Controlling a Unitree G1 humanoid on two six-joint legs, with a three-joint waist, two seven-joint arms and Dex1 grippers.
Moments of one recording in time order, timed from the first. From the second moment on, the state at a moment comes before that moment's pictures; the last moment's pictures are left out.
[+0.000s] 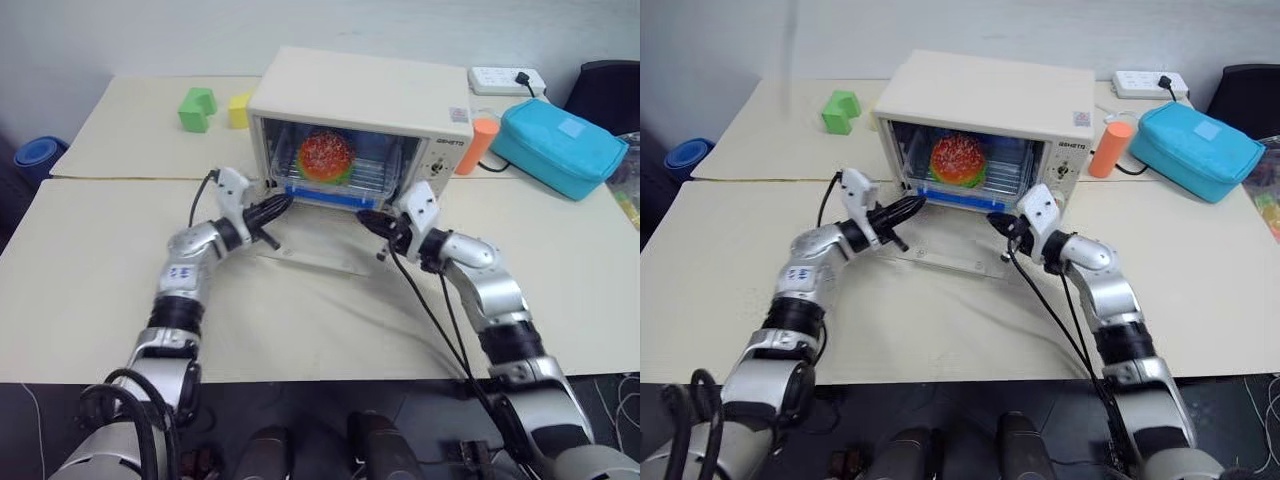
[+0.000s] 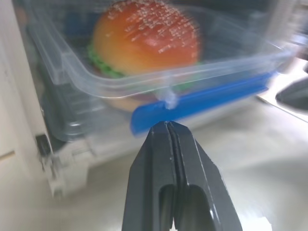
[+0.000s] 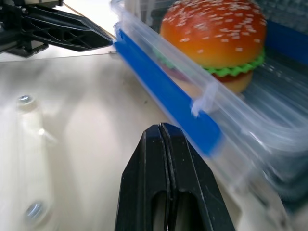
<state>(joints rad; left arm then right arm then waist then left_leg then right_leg) -0.71 0.42 0.08 0.51 -0.32 0.13 -0.83 -0.56 -0.45 0.05 0.13 0.27 0.19 0.78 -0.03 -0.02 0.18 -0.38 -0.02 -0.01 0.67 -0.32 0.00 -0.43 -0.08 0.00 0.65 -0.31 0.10</state>
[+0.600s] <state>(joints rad) -0.45 0.79 0.21 0.29 -0.52 0.12 -1.50 -0.38 -0.56 0.02 0.37 0.23 -0.12 1.06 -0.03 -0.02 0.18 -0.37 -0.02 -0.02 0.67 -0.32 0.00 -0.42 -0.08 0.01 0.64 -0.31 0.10</state>
